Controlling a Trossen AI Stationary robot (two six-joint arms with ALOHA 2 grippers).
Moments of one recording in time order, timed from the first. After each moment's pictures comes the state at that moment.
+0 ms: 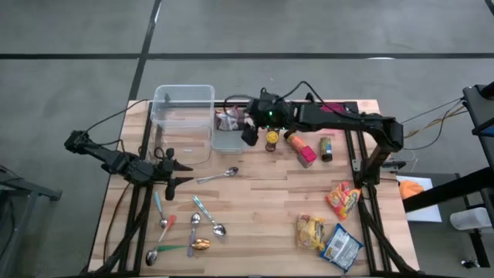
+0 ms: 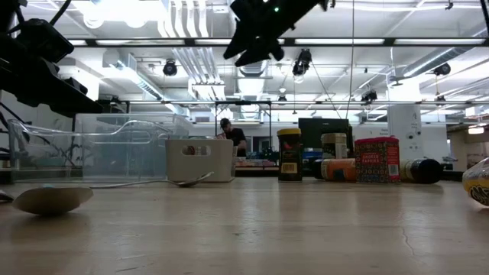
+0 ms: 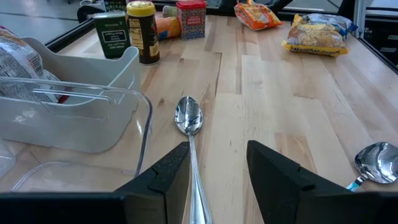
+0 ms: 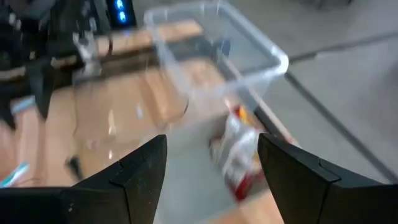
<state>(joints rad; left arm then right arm) -0.43 0.18 0.12 -0.39 -0.50 -0.26 -0.20 1.72 1.52 -0.36 0.21 0.11</state>
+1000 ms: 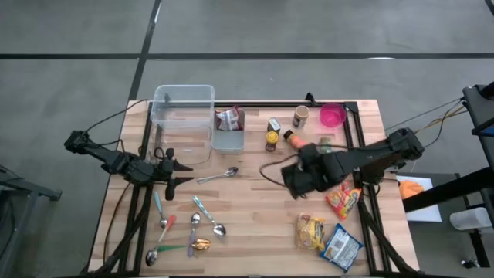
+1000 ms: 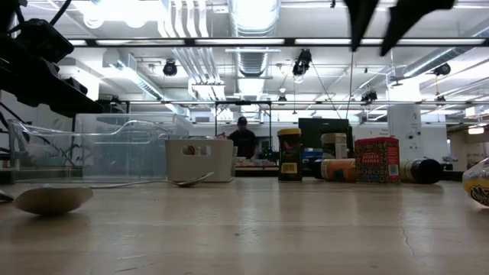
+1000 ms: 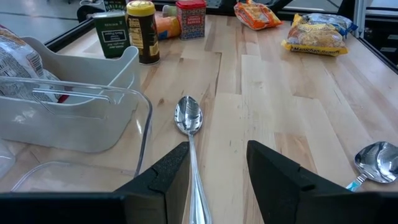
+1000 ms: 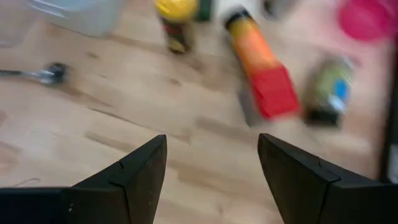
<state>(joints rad) -0.43 0.18 0.12 -0.39 -0.50 -0.26 0.37 1.60 1.52 -1.52 0.52 1.70</state>
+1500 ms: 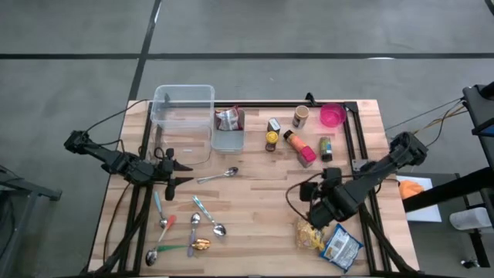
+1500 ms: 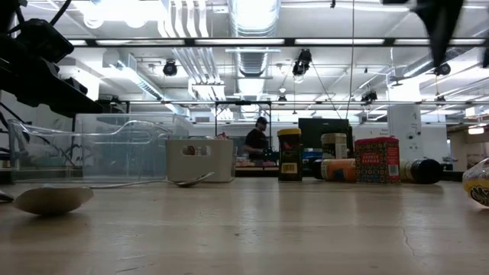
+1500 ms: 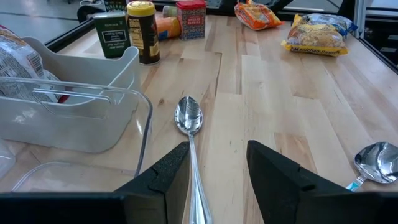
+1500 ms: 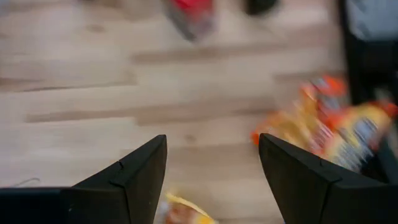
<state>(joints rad) -0.43 0.18 0.12 -0.39 -0.51 -0.26 0.62 1.60 1.34 -1.57 0.32 2.36</state>
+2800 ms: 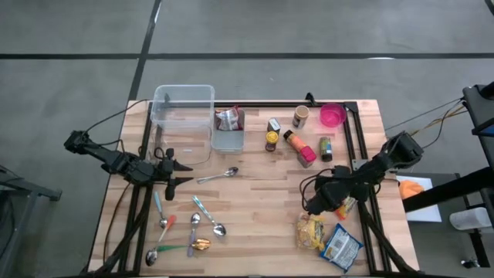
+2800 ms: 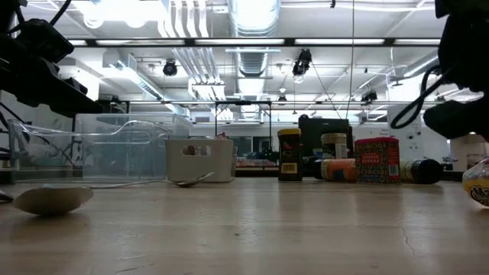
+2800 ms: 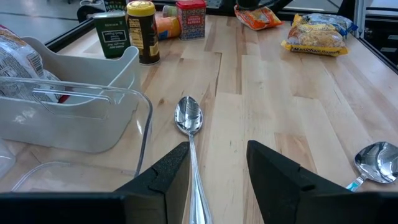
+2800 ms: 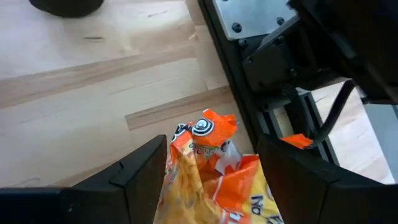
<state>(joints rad) -0.43 0.18 0.12 -0.39 -0.51 -0.26 0.51 1.65 0.86 -1.42 0.08 2.40</state>
